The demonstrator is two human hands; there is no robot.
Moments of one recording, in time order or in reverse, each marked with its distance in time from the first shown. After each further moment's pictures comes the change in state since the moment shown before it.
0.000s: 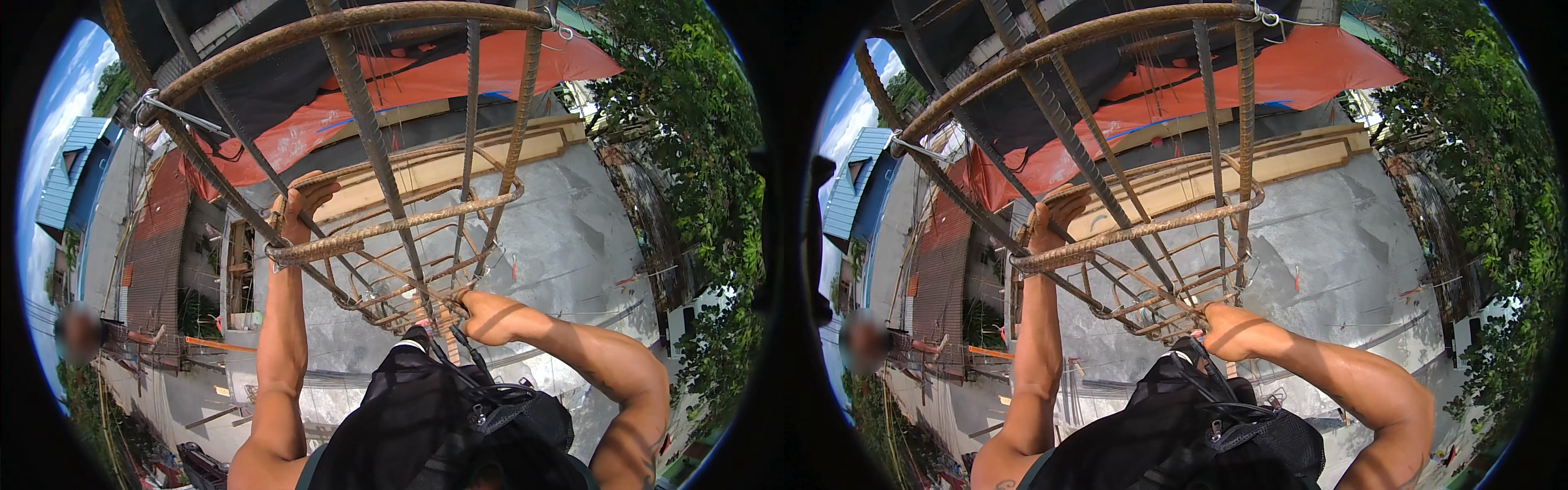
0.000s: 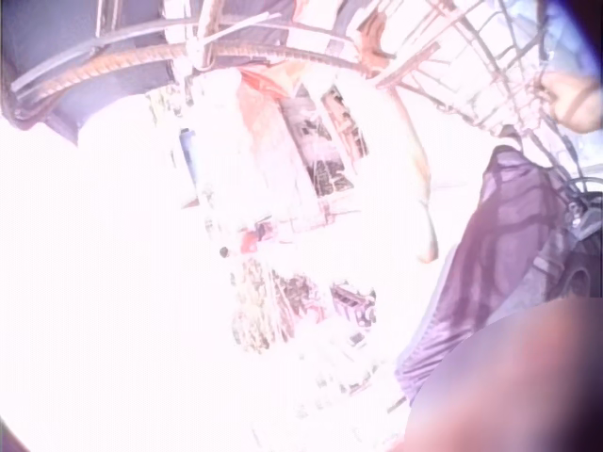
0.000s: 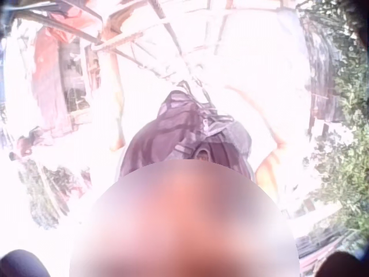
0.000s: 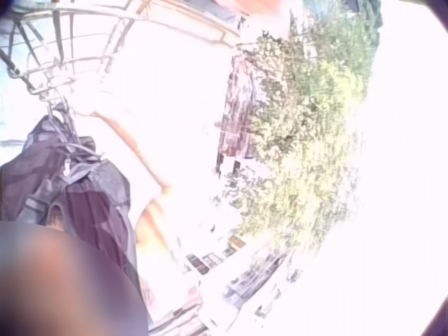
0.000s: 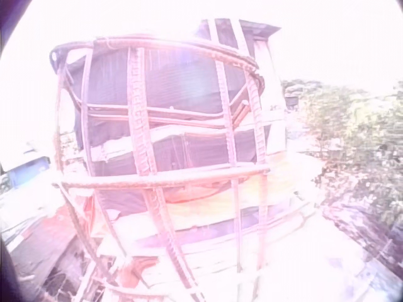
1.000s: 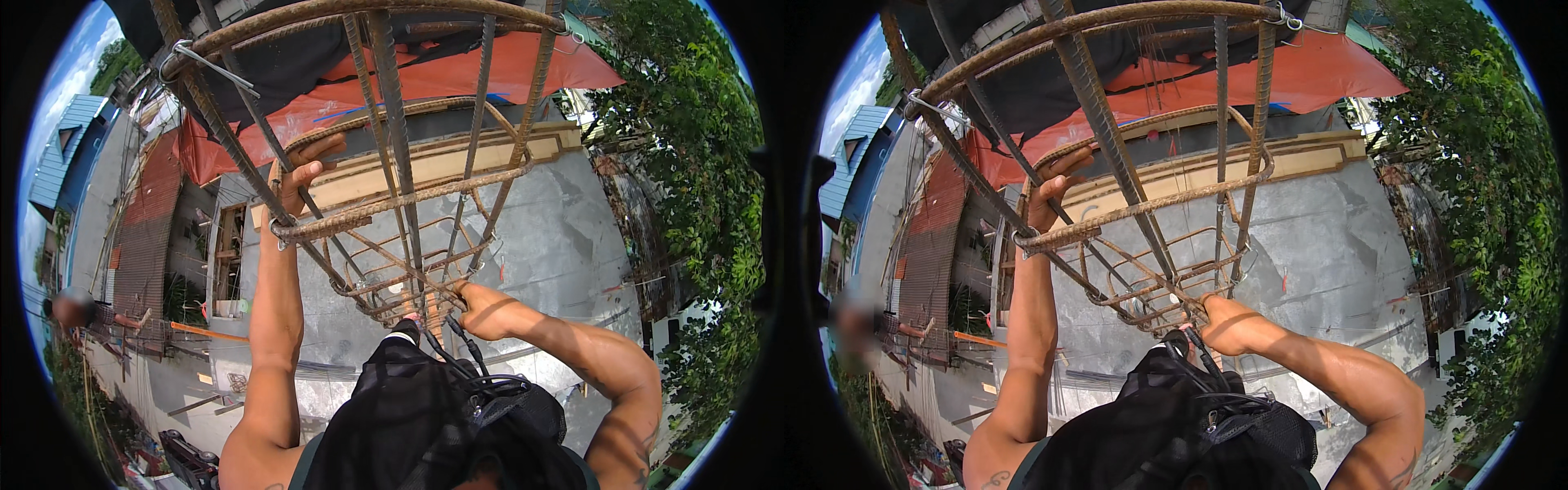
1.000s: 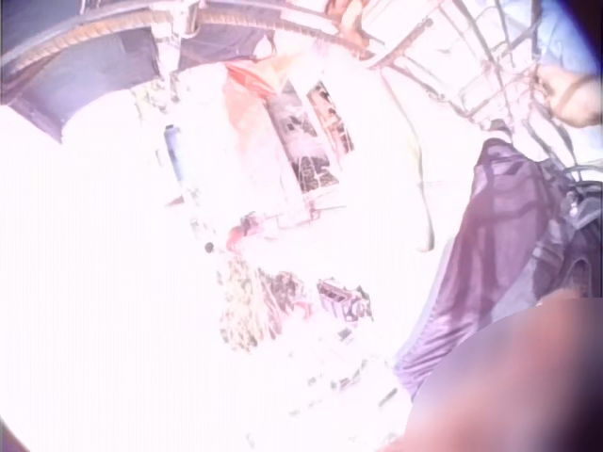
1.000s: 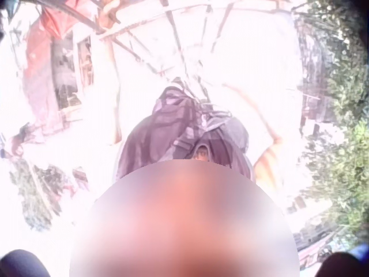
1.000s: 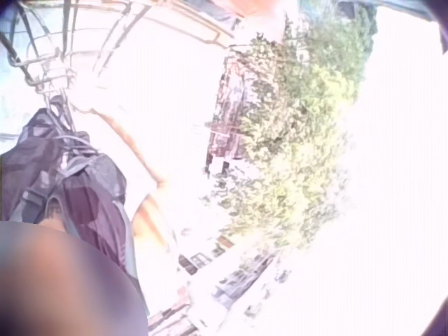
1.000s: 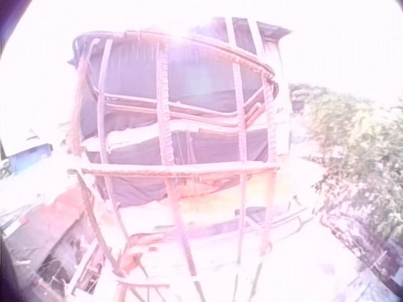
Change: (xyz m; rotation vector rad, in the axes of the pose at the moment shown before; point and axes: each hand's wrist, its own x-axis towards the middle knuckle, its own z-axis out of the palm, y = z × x) left_hand 0.021 0.041 0.026 0.107 0.014 -0.011; right_hand 0.013 0.014 0.021 0.010 0.073 0.038
